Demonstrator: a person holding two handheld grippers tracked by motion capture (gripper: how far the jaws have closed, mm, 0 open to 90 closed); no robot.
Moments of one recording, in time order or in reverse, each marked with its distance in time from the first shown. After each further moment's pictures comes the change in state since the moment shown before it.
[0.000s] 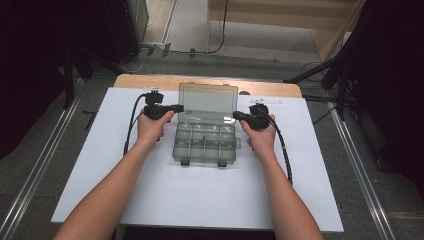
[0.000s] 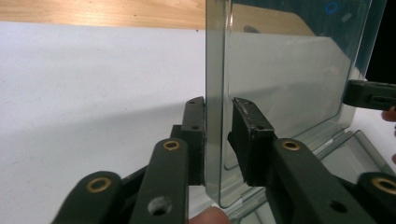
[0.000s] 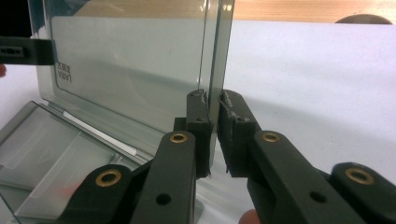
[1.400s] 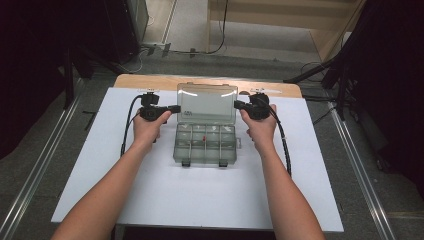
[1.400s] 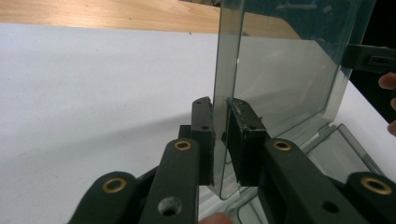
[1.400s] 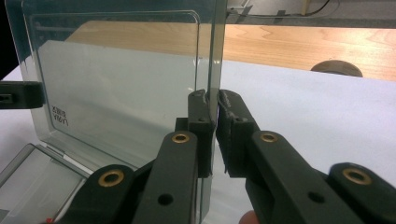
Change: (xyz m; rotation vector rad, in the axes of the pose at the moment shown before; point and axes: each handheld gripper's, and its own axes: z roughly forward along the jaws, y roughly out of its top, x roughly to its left) left arm 0.007 -0.004 -0.015 -0.027 -0.053 0.001; right arm 0.008 0.032 -0.006 -0.040 -0.050 -0.011
